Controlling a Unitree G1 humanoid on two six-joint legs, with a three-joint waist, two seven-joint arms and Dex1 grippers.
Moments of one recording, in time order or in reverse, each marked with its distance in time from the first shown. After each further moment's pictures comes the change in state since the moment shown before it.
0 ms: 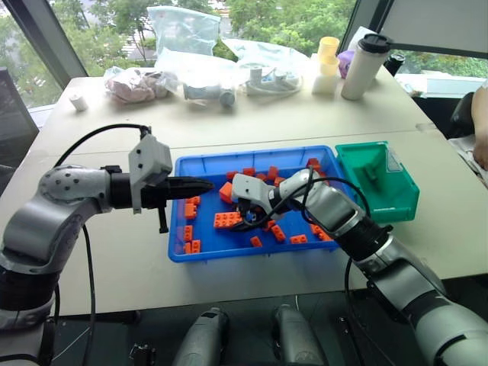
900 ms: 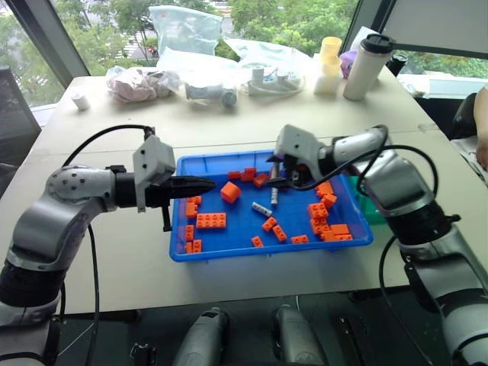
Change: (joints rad) left arm -0.015 -0.040 -0.036 0.027 0.025 -0.044 0.000; right arm -0.004 -0.365 -0.356 -0.119 -0.028 -0.001 0.005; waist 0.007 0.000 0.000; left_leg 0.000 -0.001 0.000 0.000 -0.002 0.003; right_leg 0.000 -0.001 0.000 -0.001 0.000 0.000
